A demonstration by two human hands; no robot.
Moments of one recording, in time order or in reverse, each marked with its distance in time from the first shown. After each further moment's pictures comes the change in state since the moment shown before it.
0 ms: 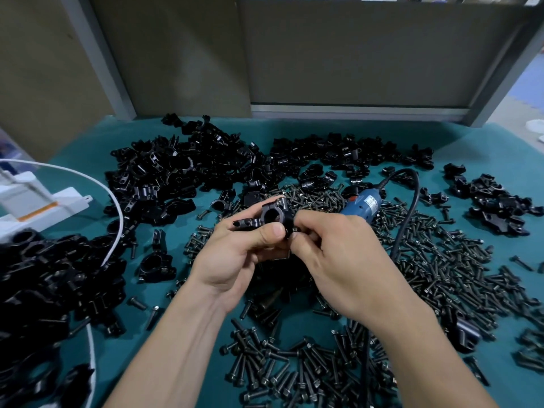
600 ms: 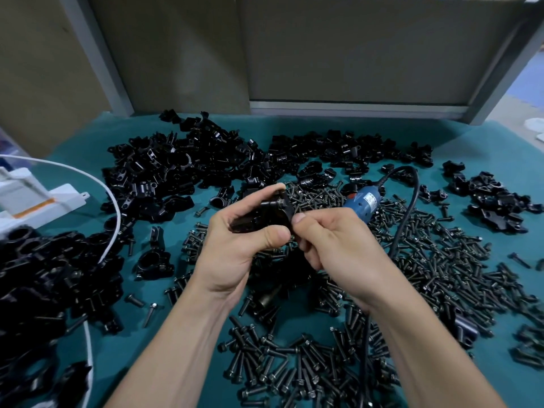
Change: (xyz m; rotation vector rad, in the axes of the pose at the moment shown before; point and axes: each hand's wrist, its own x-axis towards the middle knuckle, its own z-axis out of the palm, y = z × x) left_hand 0.001 -0.004 0.002 0.044 -0.047 0.241; right_hand 0.008 0.002 0.006 0.475 -0.073 0.276
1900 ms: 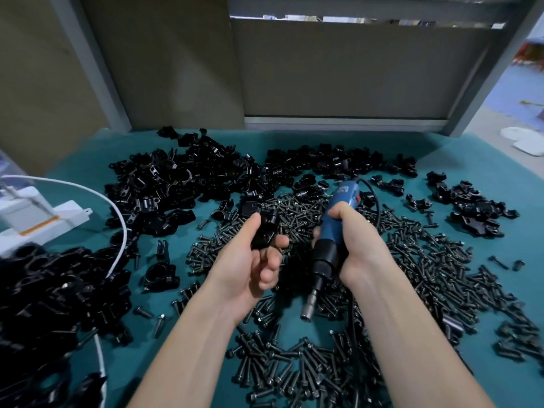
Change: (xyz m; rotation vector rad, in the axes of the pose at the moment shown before) left_hand -0.005 0.000 0.001 -0.105 0.107 -0.546; right_hand 0.034 0.015 -0.007 0.881 0.370 0.523
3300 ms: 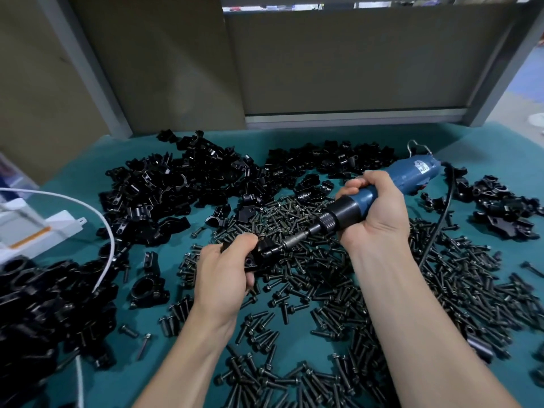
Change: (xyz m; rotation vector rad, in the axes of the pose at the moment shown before) left_hand 0.018 -0.014 -0.012 0.444 0.359 0.466; right_hand 0.041 -0.035 0.008 0.839 -0.163 -0.185
